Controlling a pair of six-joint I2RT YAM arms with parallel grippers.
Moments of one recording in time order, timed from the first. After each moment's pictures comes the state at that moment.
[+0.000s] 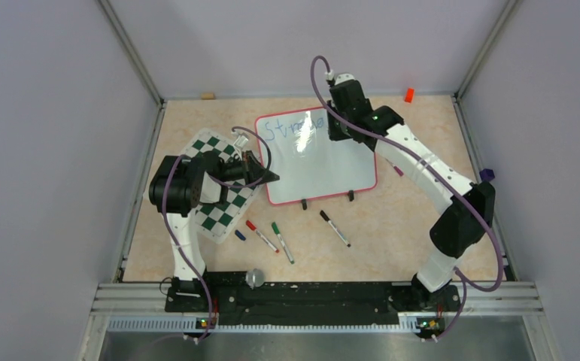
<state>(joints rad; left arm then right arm) -0.08 2.12 0.78 1.47 1.31 -0.81 0.61 1.72 1.73 -0.71 0.25 0.26</state>
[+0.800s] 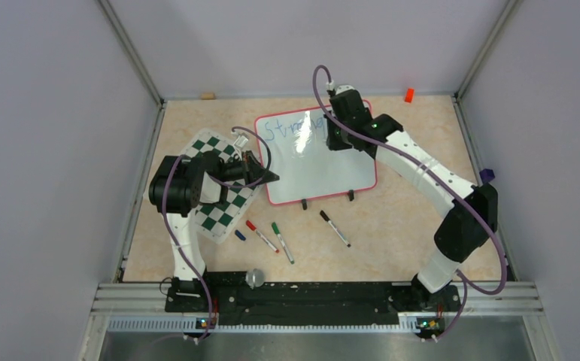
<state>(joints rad) -0.08 2.12 0.78 1.47 1.31 -0.81 0.62 1.67 1.60 -0.69 0.20 0.33</state>
